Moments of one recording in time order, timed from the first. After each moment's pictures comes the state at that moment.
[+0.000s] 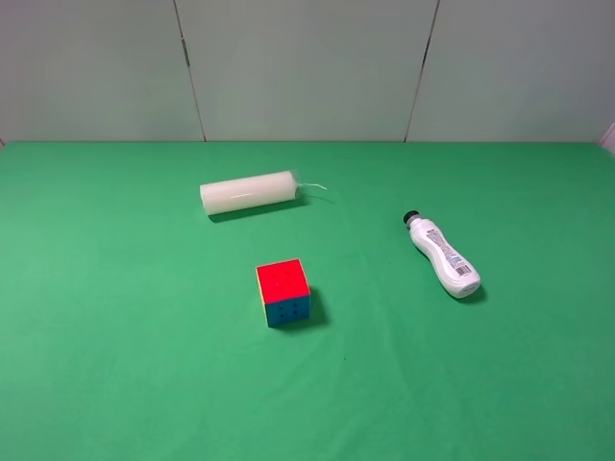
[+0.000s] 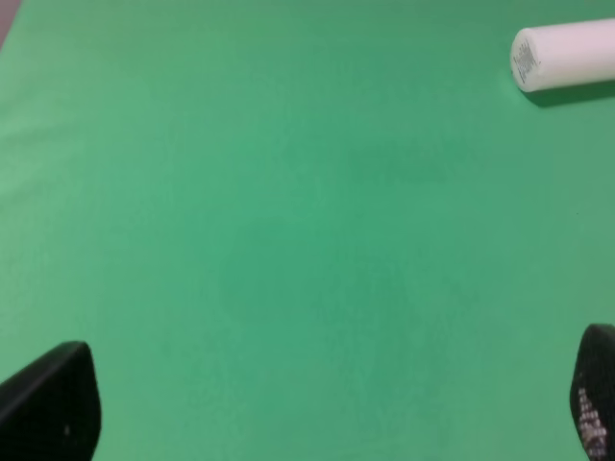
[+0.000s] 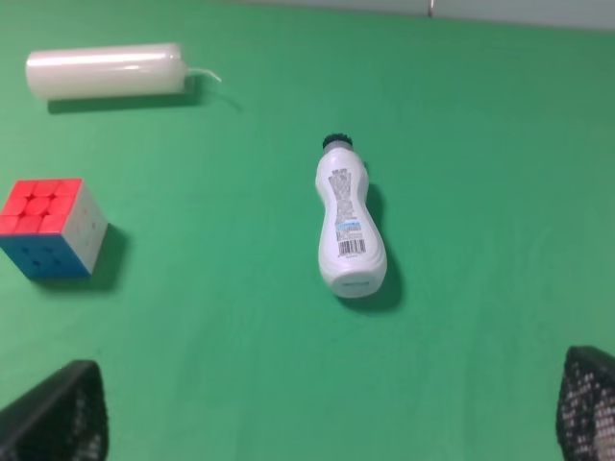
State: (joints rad) left arm 0.03 0.00 -0.49 0.04 1.05 -0.05; right arm 0.40 0.01 -0.59 -0.01 1.12 0.05
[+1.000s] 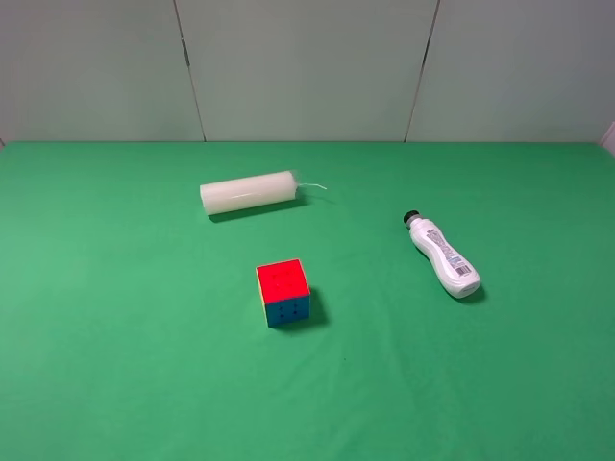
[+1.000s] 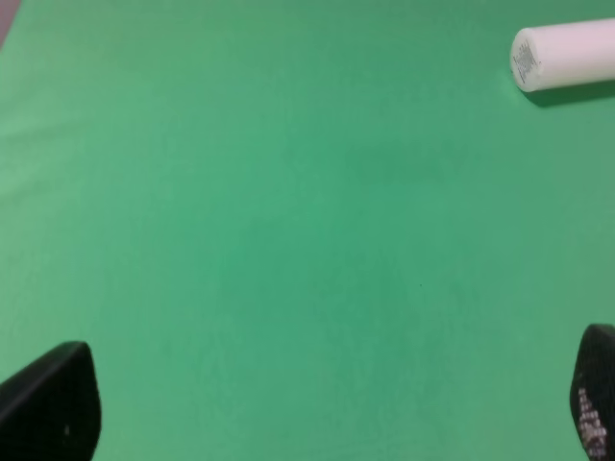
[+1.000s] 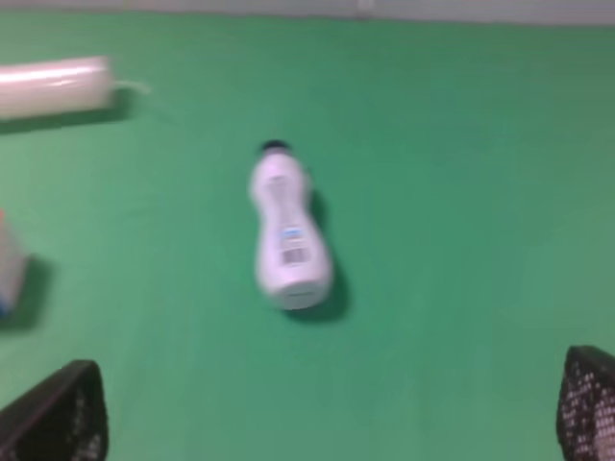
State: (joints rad) left arm 0.03 0.00 -0.49 0.04 1.05 -0.05; right arm 0.27 -0.01 -0.49 0.00 1.03 0.04
